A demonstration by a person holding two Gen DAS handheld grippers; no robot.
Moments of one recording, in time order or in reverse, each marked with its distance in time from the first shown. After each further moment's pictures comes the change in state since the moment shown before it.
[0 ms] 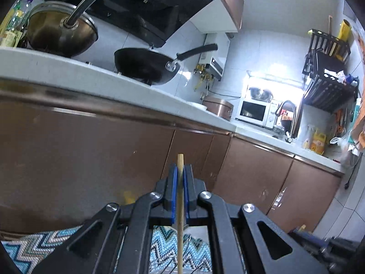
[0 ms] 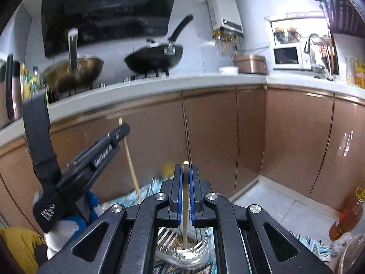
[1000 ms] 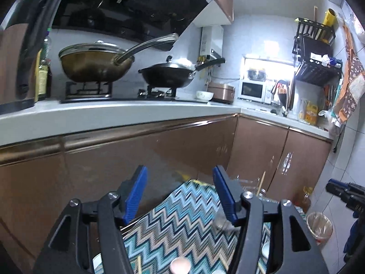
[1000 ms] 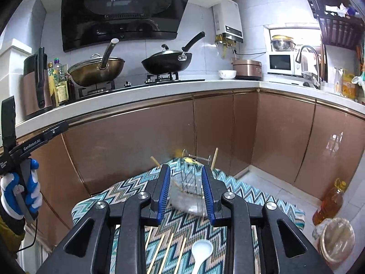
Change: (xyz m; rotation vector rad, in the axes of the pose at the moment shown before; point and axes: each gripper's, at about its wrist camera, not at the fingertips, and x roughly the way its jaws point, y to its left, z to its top) left arm -0.244 0.131 0.090 0.165 0.152 0.024; right arm -0.175 0.066 -0.009 -0.031 0.037 -0.041
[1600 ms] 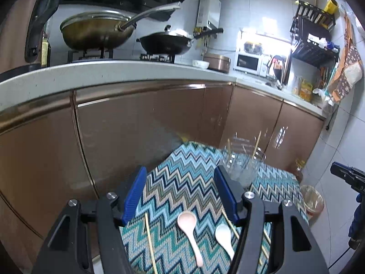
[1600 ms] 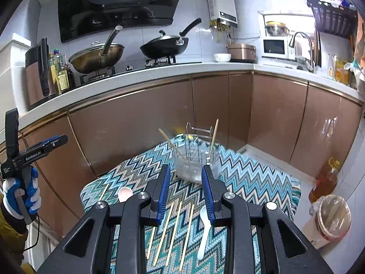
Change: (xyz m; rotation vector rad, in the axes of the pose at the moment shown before) left arm -0.025 0.024 -0.042 0.009 0.205 -0.053; right arm -0.039 0.022 -0.031 0.038 0.109 -0.029
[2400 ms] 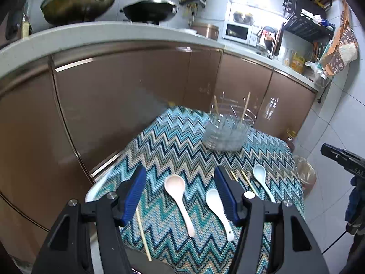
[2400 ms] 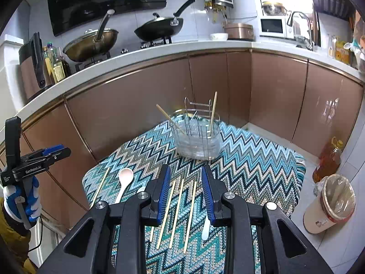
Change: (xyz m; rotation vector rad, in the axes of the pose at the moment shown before) left arm 0.020 -0.012 -0.034 0.036 0.201 -0.079; right arm 0.012 -0.006 -0.021 0.047 0.120 0.010
